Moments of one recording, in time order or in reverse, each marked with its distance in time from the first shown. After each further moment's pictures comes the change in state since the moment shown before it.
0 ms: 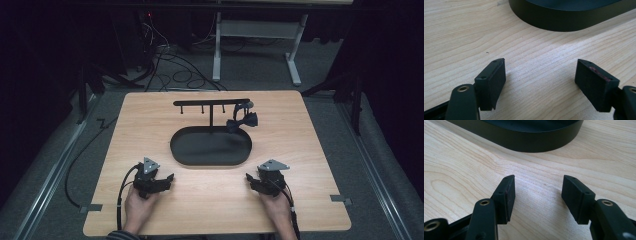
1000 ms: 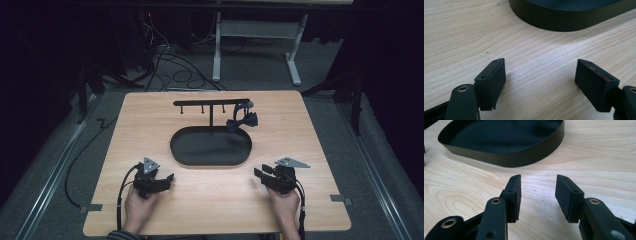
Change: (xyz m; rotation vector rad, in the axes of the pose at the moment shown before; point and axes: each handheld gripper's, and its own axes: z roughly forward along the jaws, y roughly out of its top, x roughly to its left) left arm 0.000 0.000 0.000 0.000 0.000 0.000; right arm -0.030 -0.007 -0.015 -0.107 0.121 0.231
